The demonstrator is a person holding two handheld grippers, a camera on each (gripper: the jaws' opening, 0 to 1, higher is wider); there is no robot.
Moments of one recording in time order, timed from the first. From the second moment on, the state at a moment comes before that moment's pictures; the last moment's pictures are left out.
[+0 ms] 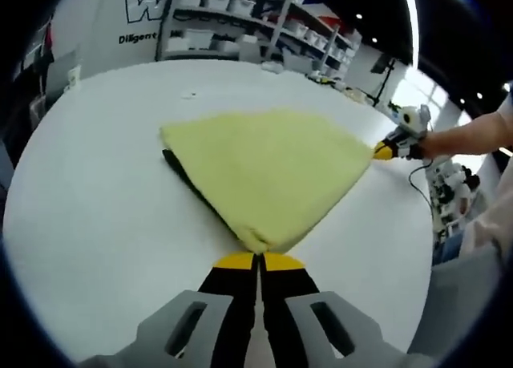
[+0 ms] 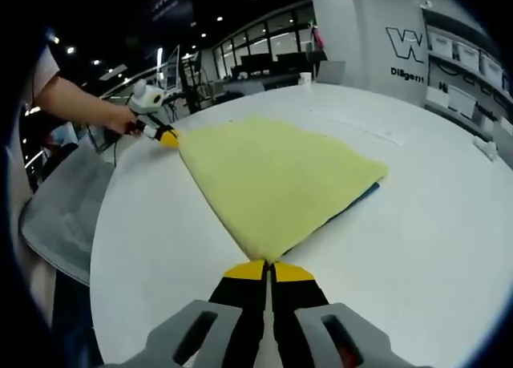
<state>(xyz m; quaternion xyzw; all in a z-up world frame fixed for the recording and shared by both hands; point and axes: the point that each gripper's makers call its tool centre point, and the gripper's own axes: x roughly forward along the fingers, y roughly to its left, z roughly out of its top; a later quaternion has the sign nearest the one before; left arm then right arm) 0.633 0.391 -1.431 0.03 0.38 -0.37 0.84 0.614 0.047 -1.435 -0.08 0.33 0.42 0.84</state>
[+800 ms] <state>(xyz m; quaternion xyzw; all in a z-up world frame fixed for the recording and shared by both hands) 0.606 0.403 -1.443 0.11 0.40 -0.40 0.81 0.571 0.041 -1.444 -0.19 0.32 0.49 0.78</state>
